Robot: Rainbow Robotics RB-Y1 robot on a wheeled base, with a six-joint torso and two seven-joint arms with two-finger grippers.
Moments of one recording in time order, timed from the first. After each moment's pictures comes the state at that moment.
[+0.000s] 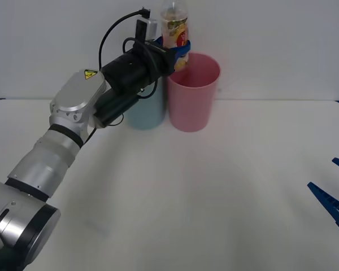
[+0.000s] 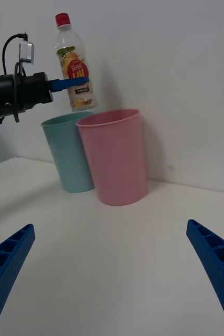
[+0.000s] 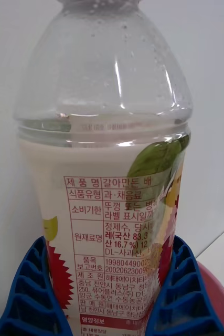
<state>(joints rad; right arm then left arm) 0.35 -0.40 -0.52 -1.66 0.96 -1.22 0.00 -0.86 0.24 -0.24 -1.02 -1.19 -0.37 0.08</state>
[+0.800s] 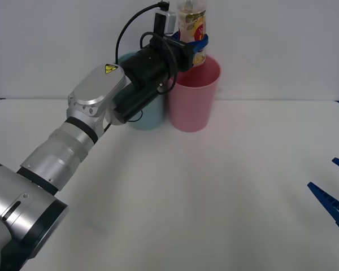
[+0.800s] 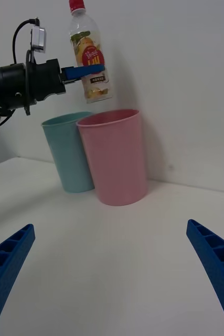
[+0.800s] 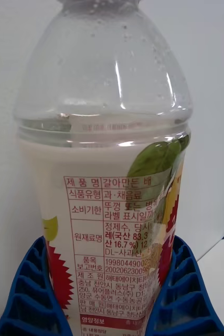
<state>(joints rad) 0.35 -0.40 -0.52 -1.66 0.96 -1.22 0.00 -0.93 0.22 -0.36 -1.00 -1.07 -0.26 0.07</state>
